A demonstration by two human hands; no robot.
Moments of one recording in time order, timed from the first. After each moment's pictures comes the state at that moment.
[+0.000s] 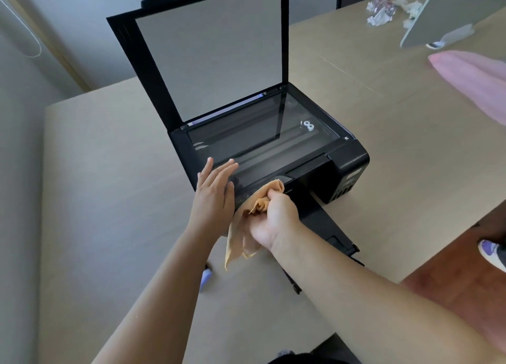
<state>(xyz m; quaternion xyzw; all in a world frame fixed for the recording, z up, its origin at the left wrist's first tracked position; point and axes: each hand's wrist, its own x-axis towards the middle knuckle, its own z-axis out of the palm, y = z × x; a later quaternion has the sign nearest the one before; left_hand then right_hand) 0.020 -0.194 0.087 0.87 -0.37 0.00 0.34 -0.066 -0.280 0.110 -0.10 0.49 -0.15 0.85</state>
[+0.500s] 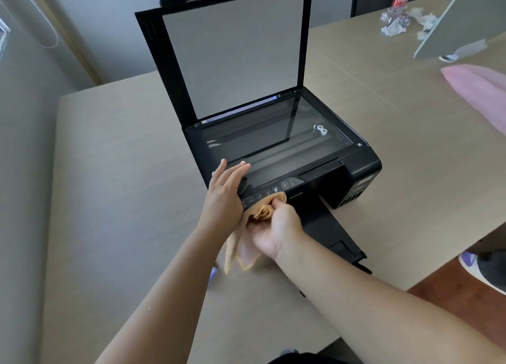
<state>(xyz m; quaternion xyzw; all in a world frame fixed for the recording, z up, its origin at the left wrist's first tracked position) 0.025 -0.187 0.079 0.86 -0.38 0.01 0.33 -0.067 -0.264 0.109 -0.08 0.48 -0.12 0.86</state>
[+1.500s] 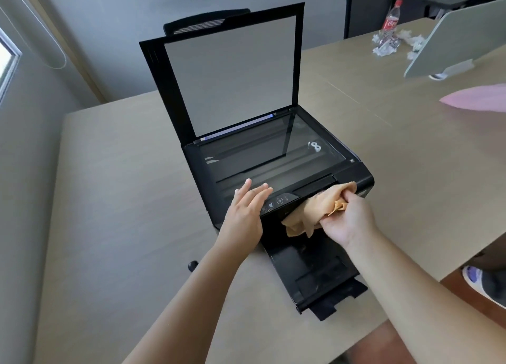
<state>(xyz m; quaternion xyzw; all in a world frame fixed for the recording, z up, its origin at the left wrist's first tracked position) -0.001 -0.215 0.071 0.83 -0.47 0.03 0.30 -0.118 -0.383 0.119 -0.15 0.44 -0.26 0.85</state>
